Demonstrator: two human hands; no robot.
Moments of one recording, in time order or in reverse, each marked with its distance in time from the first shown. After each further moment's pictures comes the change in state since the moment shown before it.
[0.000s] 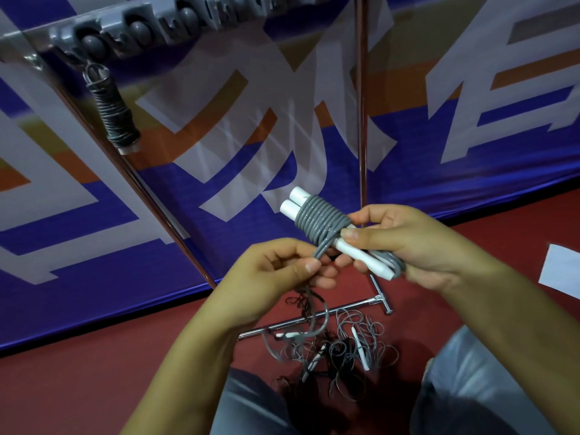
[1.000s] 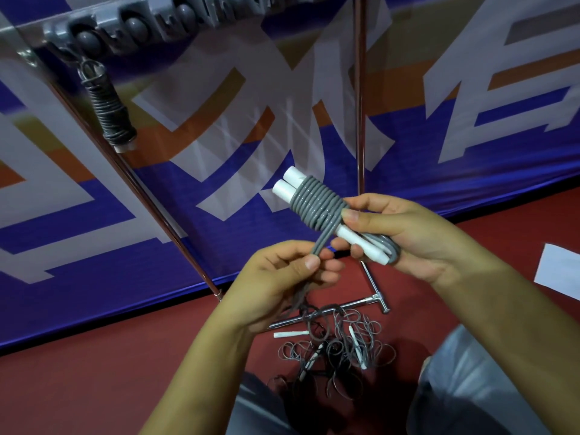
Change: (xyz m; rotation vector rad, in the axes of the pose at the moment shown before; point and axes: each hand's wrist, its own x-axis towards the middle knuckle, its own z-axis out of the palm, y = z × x) left_hand 0.009 -0.019 0.008 -0.290 -0.023 -0.025; right_hand 0.006 -0.003 -0.002 0.131 0.001 -0.053
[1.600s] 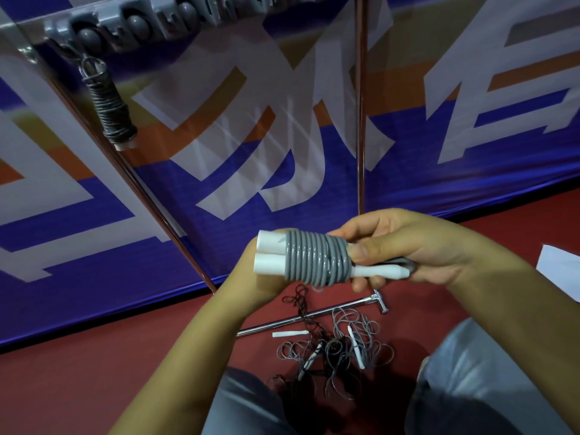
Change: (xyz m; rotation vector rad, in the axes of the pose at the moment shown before) left_hand 0.014 0.012 -0.014 0.797 0.048 0.155; right_hand -0.010 -0.011 -0.004 -0.189 -0.361 0.176
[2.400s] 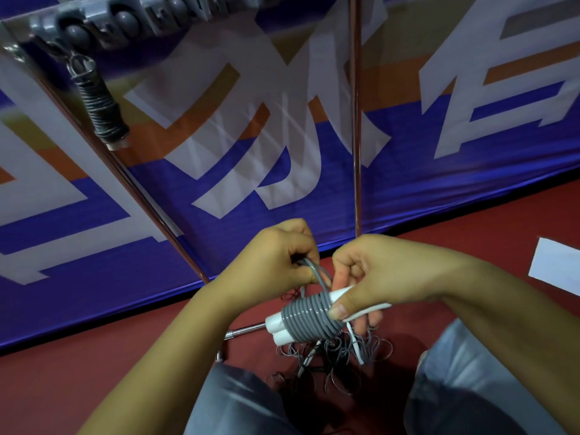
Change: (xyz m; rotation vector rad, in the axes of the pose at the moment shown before) left_hand 0.011 0.000 -0.003 0.404 -0.091 0.264; right_hand 0.004 0.019 0.016 -0.609 0.075 0.206
